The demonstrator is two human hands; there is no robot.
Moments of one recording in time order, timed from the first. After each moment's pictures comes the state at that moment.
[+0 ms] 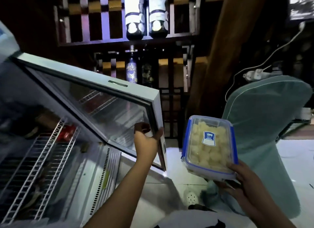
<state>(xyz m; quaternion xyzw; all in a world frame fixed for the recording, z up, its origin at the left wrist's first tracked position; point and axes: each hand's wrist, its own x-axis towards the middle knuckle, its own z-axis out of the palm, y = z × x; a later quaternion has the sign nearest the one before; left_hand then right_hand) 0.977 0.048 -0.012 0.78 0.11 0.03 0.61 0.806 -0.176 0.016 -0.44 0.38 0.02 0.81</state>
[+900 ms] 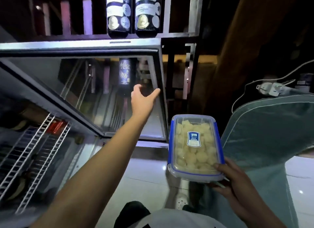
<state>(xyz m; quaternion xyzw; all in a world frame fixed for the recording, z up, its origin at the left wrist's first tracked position) 1.162 -0.043 0.014 0.82 0.14 0.04 0.55 0.918 -0.268 -0.007 -0.49 0.32 0.12 0.80</state>
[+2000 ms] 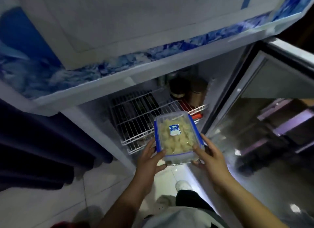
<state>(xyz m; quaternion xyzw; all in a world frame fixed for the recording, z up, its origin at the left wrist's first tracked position) 0.917 0.408 -0.028 0.42 0.44 0.20 0.76 1.075 0.276 -0.031 -0.64 -0.08 0.41 0.65</state>
